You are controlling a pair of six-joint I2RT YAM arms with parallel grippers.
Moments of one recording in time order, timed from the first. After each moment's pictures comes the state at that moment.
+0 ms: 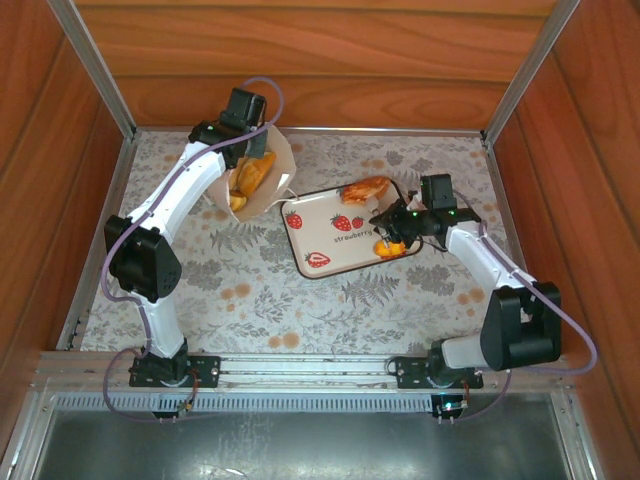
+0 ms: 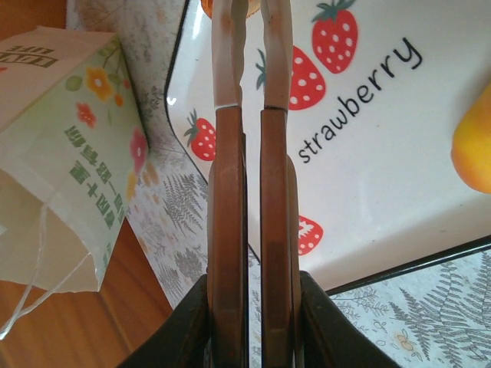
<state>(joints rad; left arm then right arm) -0.43 1.87 1.86 -0.78 -0.34 -0.13 0.20 1.39 0.93 -0.50 -0.62 0.93</state>
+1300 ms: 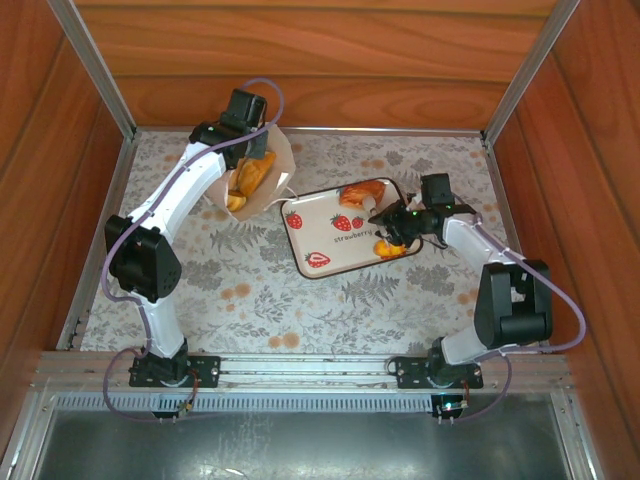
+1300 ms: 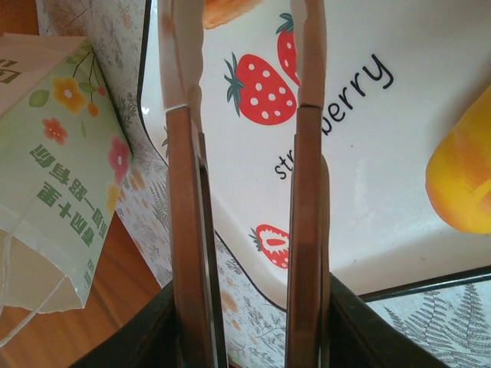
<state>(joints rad) -0.43 1.87 1.85 -0.77 -0.33 -0.13 0.16 1.50 0.94 -0.48 -0.68 0.90</state>
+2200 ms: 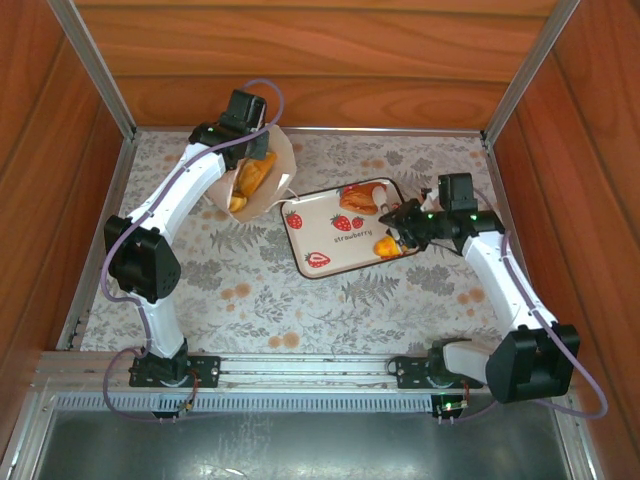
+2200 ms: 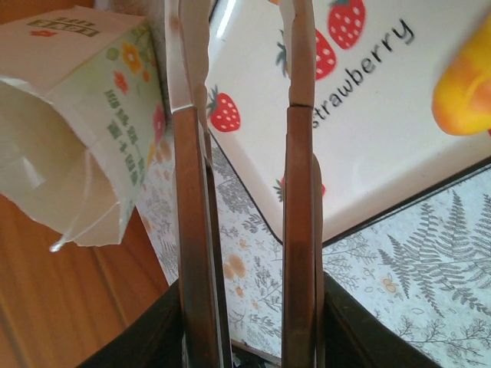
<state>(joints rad) -0.43 1.87 1.84 -0.76 -0.29 -0.13 0.18 1.21 1.04 -0.75 -0.62 0.84</state>
